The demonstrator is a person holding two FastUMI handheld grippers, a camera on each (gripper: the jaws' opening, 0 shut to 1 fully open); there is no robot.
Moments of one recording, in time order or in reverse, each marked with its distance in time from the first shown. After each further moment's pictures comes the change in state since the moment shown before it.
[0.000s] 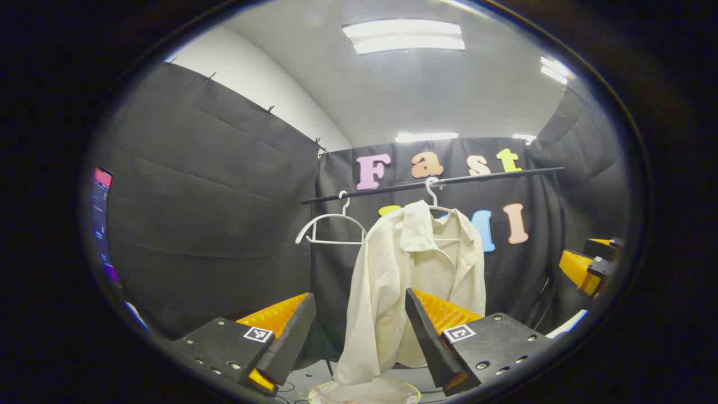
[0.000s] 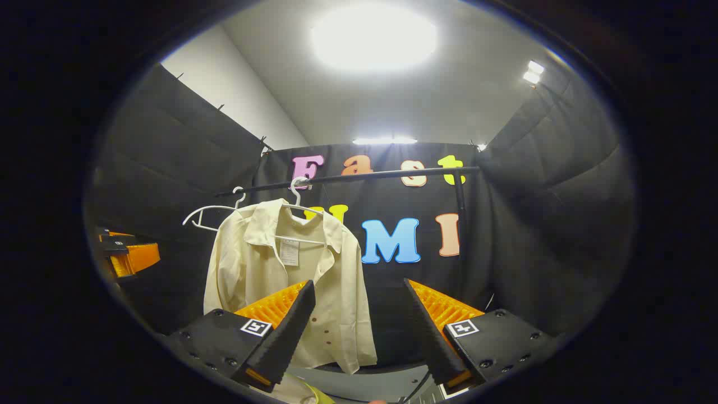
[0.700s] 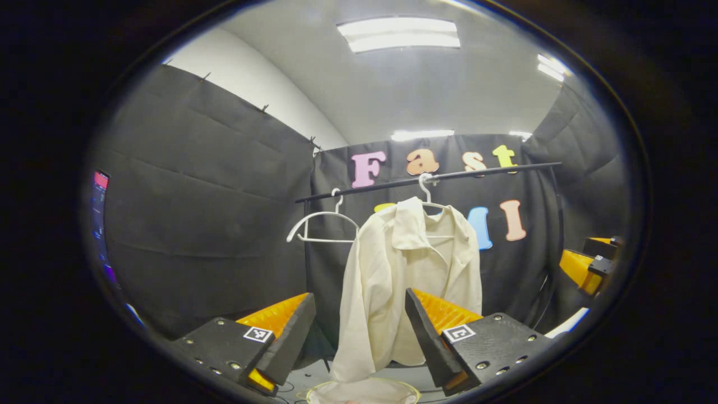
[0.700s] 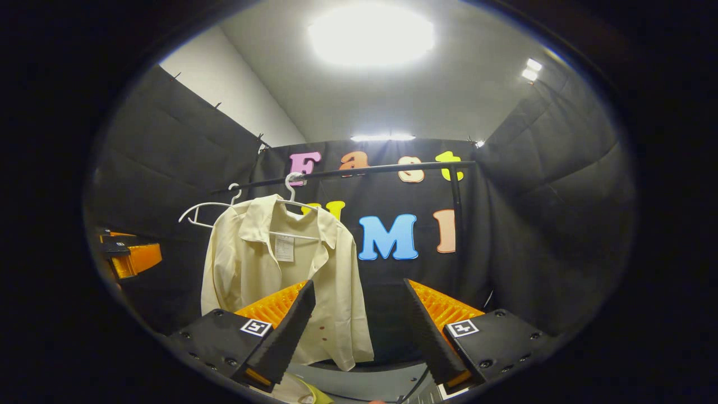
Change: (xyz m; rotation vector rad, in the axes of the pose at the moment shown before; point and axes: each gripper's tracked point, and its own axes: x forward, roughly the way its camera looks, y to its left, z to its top) left arm 0.010 -0.008 -0.012 0.018 0.009 -0.020; right arm 0.006 -0.008 -0.005 0.004 0.016 -0.003
